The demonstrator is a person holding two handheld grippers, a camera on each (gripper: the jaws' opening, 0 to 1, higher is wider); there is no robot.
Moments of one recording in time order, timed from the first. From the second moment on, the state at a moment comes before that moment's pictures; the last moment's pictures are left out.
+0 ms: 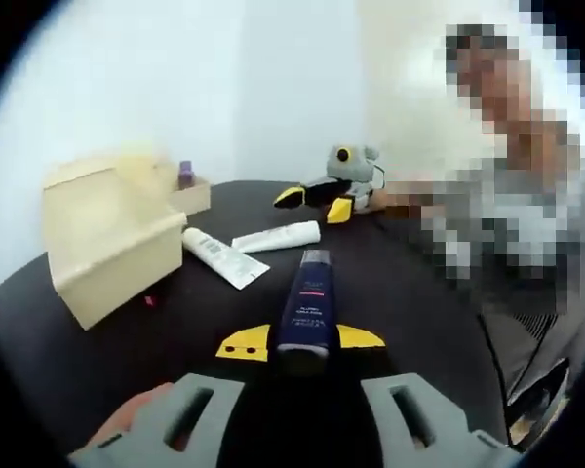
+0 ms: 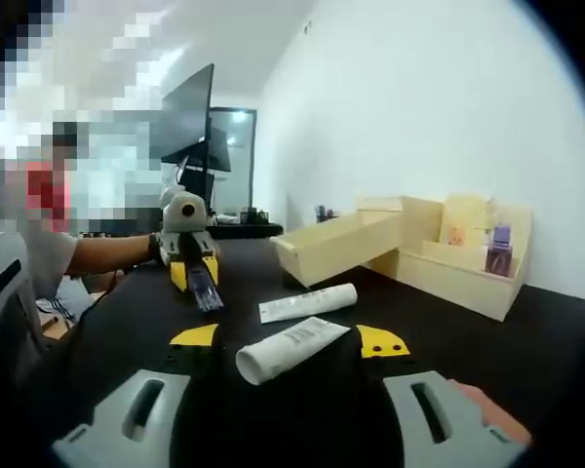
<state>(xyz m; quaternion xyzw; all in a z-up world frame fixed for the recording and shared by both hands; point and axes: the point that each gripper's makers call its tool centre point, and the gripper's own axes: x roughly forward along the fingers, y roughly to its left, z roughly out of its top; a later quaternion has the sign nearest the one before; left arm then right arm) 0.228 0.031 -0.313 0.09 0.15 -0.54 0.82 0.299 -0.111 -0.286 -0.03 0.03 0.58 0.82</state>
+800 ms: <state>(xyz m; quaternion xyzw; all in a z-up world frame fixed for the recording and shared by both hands) 0.252 -0.014 -0.243 0.05 0.00 -0.43 0.90 0.294 -0.118 -0.251 0.16 0.06 0.60 0.78</state>
